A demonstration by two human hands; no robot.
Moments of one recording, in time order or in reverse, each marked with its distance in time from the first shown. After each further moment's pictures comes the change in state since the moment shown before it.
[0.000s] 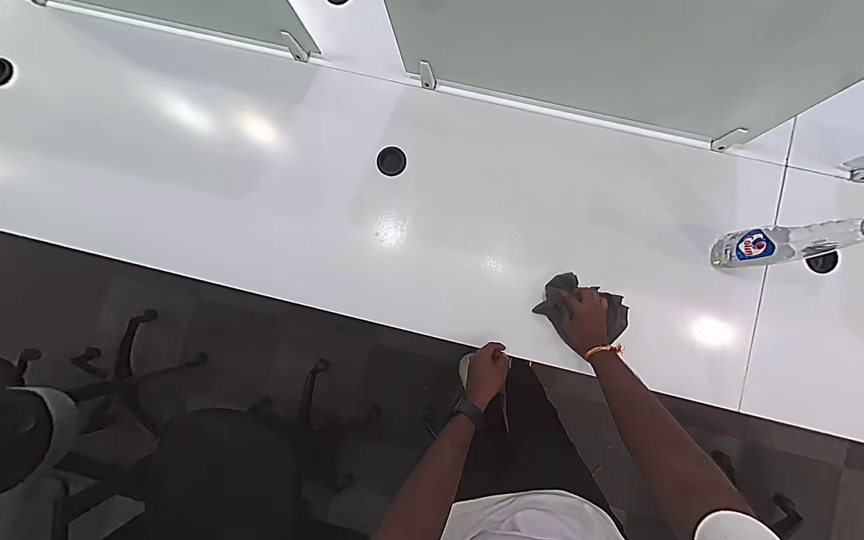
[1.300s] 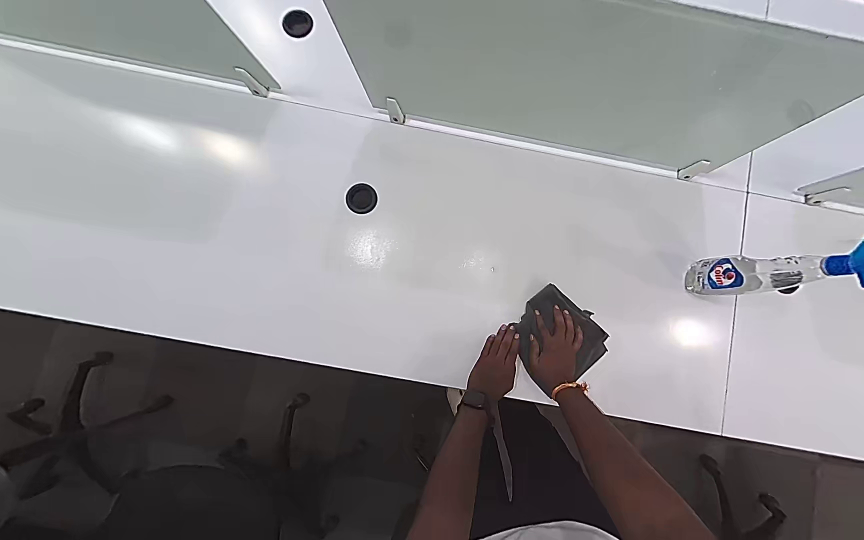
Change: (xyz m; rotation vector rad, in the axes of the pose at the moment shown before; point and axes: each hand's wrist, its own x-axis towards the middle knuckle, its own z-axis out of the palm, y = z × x) left_hand 0.100 0.015 0.045 0.877 0.312 0.892; right_hand 0.002 -0.033 0.019 -0.104 0.049 0.160
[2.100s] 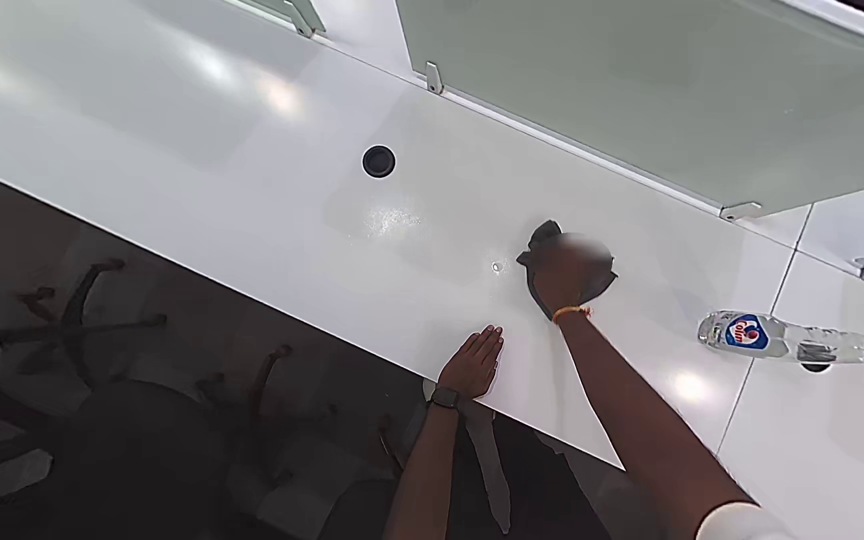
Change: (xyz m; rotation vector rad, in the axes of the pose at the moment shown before) left_hand 0.000 -0.004 0.003 -0.020 -0.061 -0.028; right_hand 0.197 0.007 -0.020 0.091 0.039 -0.144
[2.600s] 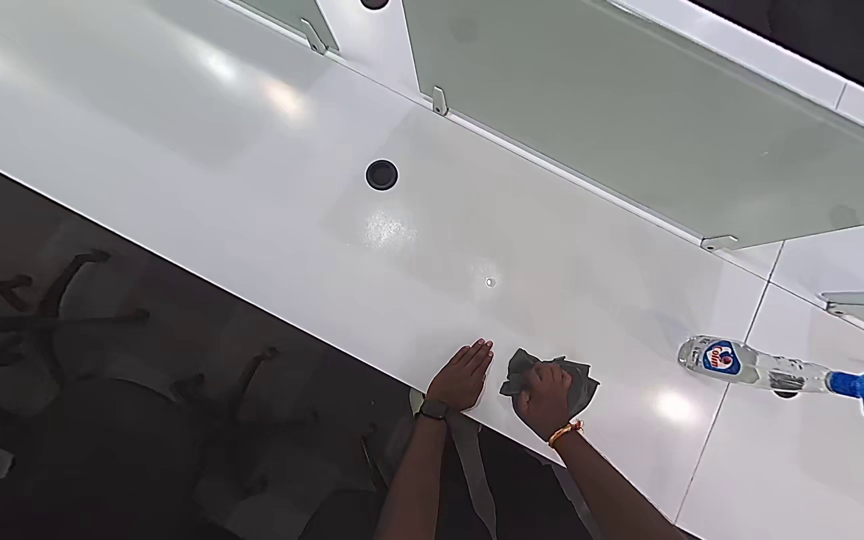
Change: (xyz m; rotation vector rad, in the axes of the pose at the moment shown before) left_hand 0.001 0.002 0.000 0.024 0.033 -0.006; right_hand -0.203 0.030 -0.017 0.032 -0.115 -0.279
